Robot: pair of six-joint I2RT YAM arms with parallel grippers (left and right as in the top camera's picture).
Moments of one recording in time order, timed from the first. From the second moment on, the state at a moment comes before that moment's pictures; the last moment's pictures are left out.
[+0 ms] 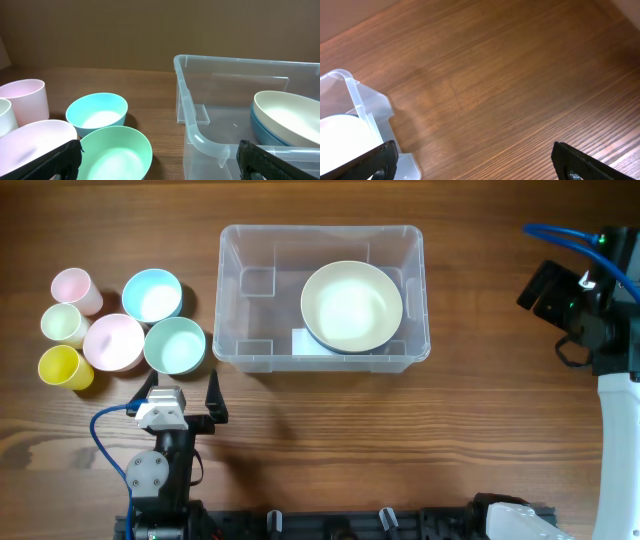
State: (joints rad) left arm 0.02 0.01 0.02 -0.07 0.03 -0.06; right arm -0.13 1.30 1.53 -1.16 0.21 0.35
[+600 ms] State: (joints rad) left arm 0.02 0.02 0.09 -0.15 0.02 -0.12; right arm -0.13 1.31 1.53 -1.16 0.21 0.35
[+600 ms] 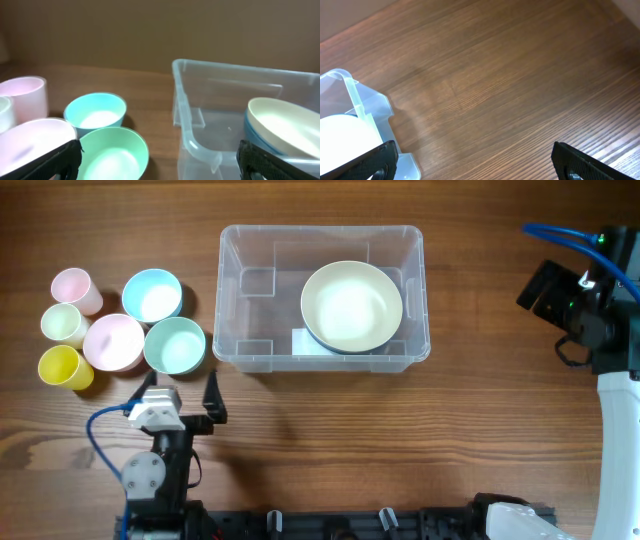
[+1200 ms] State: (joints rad) left arm 0.02 0.78 1.06 -0.79 -0.14 -0.14; right arm -0.13 1.31 1.53 -1.16 0.21 0.35
